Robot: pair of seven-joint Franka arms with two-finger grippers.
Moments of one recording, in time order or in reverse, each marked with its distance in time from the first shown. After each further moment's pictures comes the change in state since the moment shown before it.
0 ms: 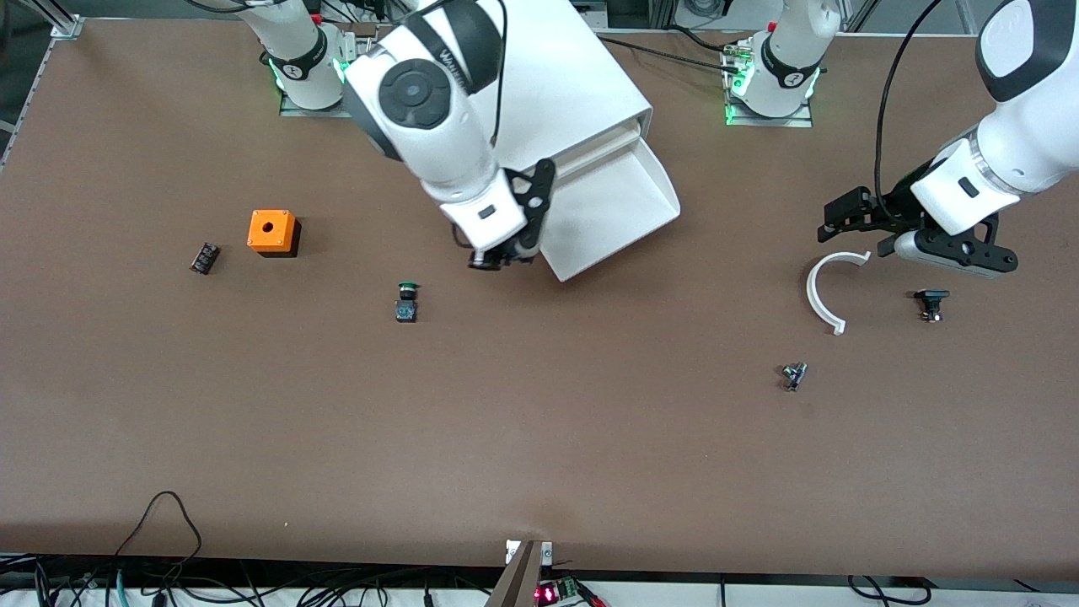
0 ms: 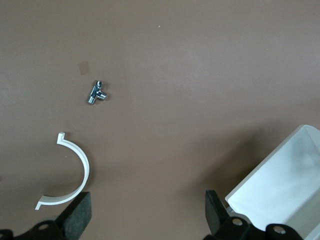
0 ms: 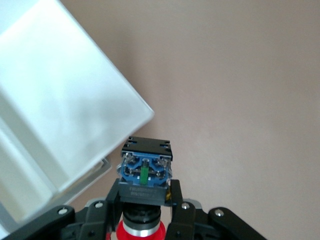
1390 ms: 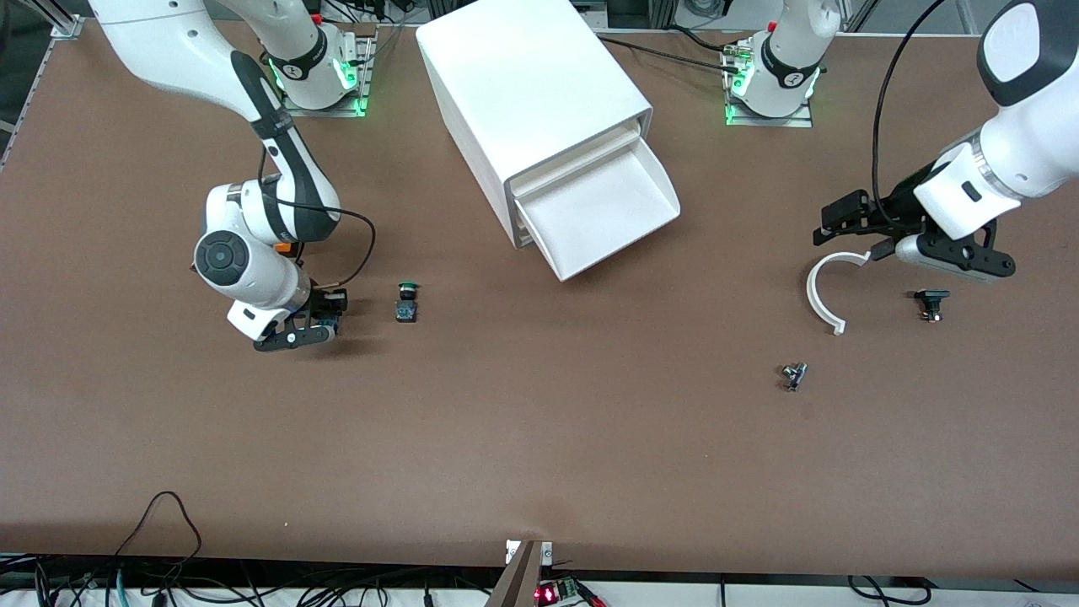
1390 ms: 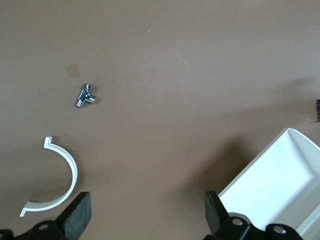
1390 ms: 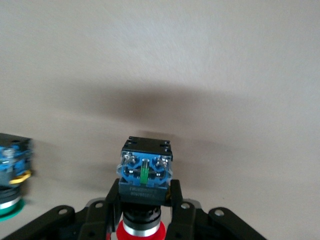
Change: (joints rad) left arm 0.009 0.002 0.000 0.007 -0.057 0.001 0.021; right arm -0.305 -0.034 -0.267 -0.586 0.000 0.364 0.689
